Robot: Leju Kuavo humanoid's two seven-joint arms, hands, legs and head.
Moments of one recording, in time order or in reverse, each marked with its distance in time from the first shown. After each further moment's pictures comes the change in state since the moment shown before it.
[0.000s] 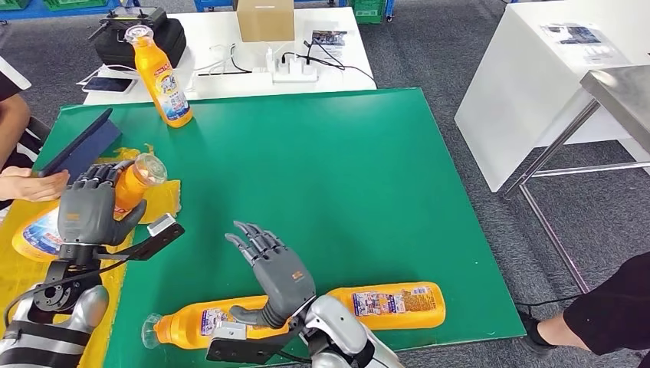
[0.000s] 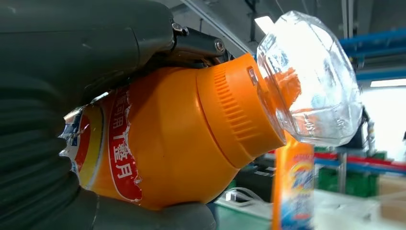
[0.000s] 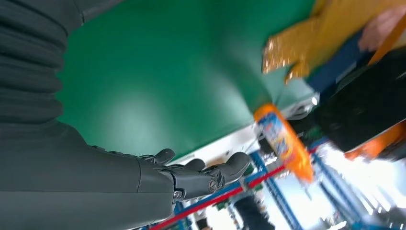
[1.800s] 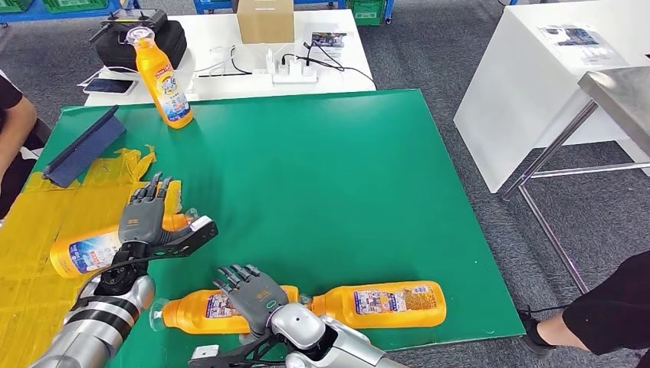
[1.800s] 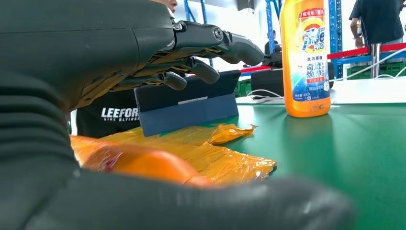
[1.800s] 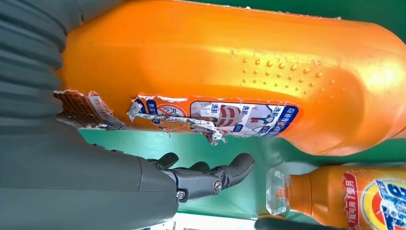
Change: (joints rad) left arm -0.238 -0.162 -0.088 0.689 0.014 0.079 0.050; right arm -0.218 0.100 0.241 0.528 0.011 0.139 0.153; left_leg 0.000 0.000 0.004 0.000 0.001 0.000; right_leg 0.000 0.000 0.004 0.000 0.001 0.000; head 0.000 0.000
